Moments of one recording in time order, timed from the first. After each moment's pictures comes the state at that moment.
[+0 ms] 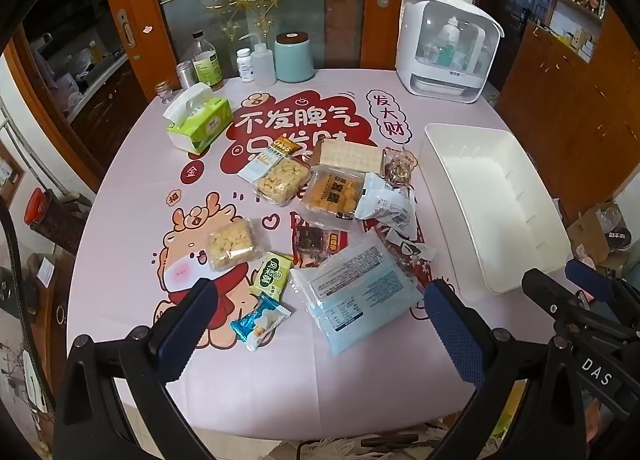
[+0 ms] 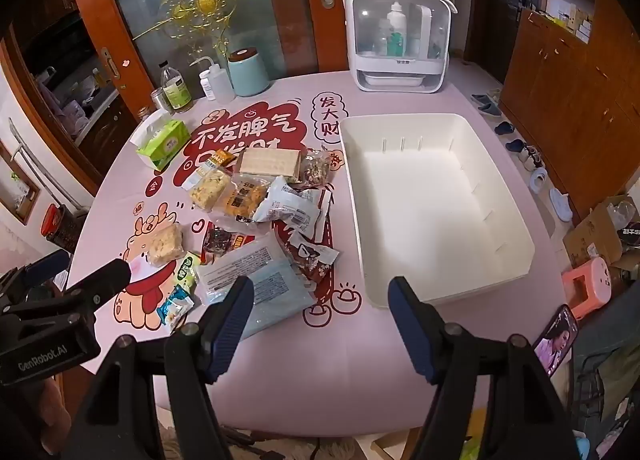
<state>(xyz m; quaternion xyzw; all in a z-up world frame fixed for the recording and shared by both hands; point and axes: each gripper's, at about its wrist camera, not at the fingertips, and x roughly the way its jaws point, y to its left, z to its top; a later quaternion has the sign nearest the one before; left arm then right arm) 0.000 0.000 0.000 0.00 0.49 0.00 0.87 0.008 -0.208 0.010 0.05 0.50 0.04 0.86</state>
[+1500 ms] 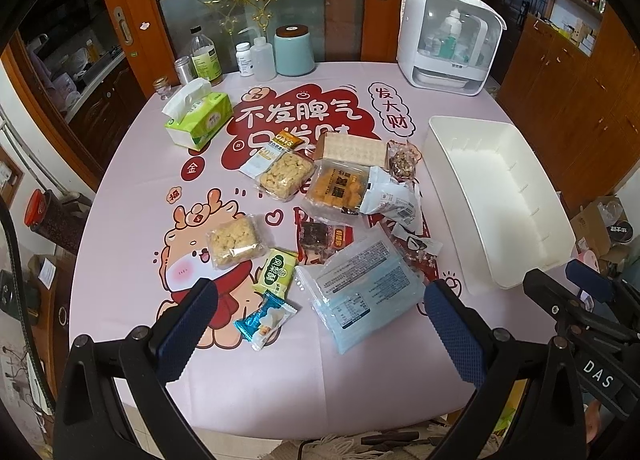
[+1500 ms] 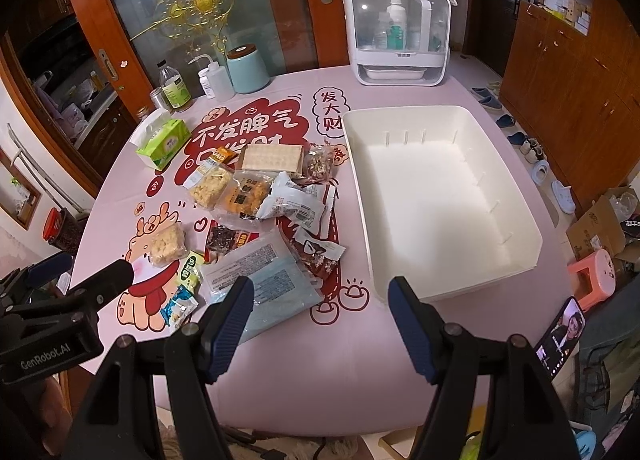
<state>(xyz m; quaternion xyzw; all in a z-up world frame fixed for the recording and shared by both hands) 0.001 -0.001 -0.001 0.00 0.50 0.00 0.87 0.009 -0.204 0.003 0.05 0.51 0.04 0.86</state>
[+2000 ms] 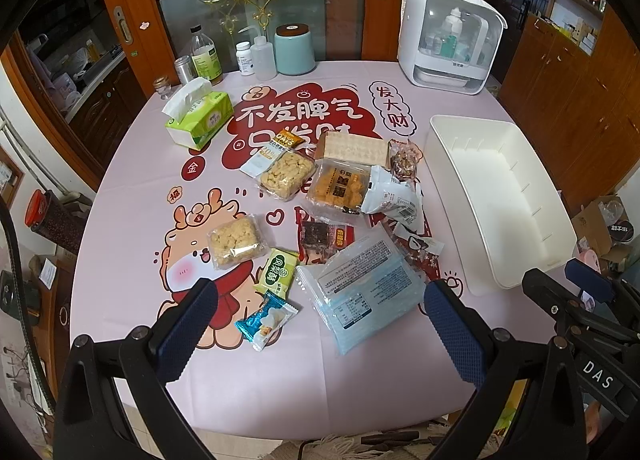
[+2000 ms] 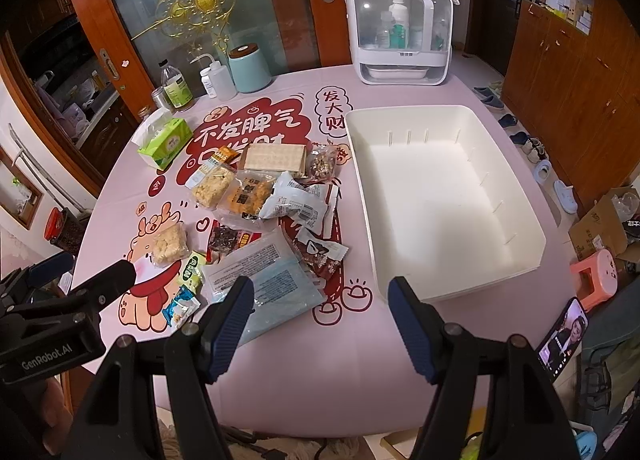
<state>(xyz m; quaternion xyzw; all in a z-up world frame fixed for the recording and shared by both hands) 0.002 0.002 -0.004 0.00 0.50 0.00 0.87 0.010 -0.202 0.002 0.05 0.51 0.04 0.86</state>
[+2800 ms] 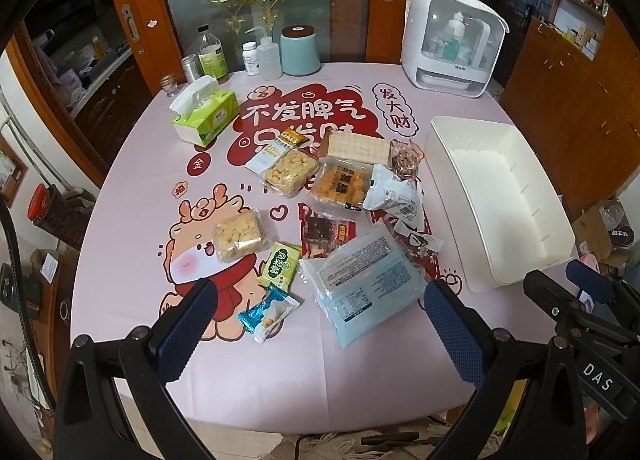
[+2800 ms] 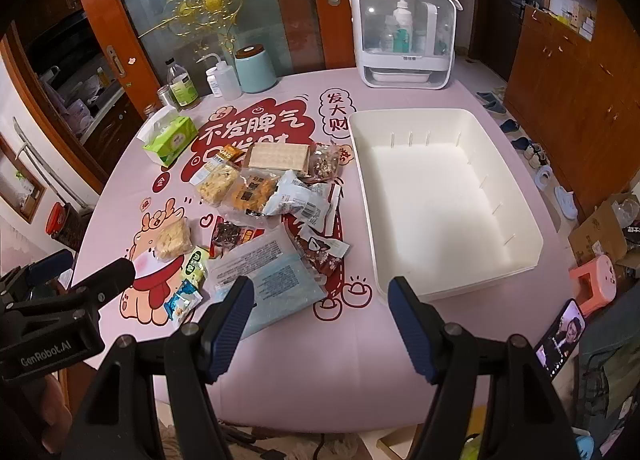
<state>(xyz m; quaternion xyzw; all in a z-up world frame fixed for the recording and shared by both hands) 0.001 0.005 -0.006 0.00 0.50 0.00 0.87 0.003 -0.195 0.005 0.05 0.50 0.04 0.86</state>
